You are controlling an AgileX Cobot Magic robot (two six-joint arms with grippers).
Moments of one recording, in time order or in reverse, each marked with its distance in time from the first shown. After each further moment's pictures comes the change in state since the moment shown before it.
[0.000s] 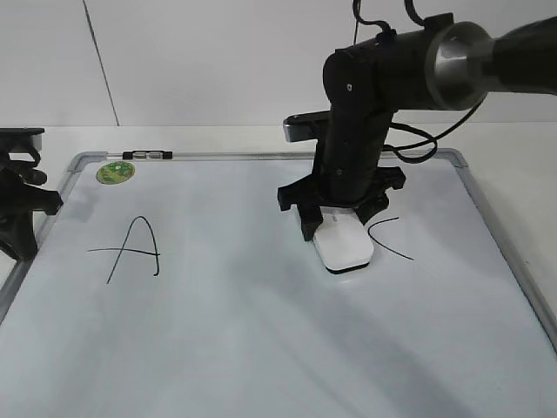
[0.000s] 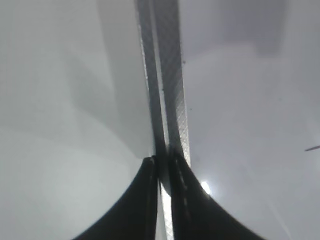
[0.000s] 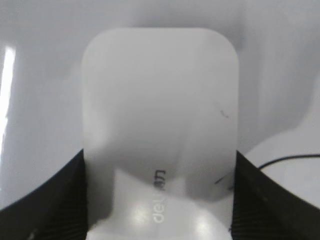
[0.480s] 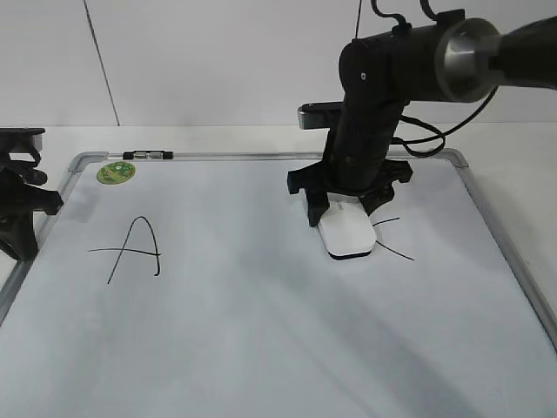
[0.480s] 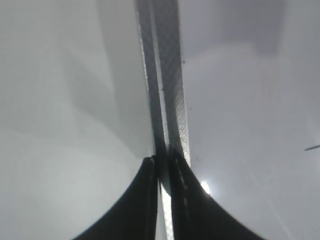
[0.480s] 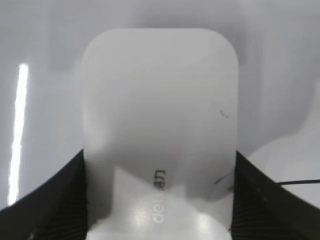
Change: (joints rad) left arm 0.000 0.000 0.000 0.000 0.002 0.002; right arm -0.057 0.032 -0.058 0.031 0.002 0.002
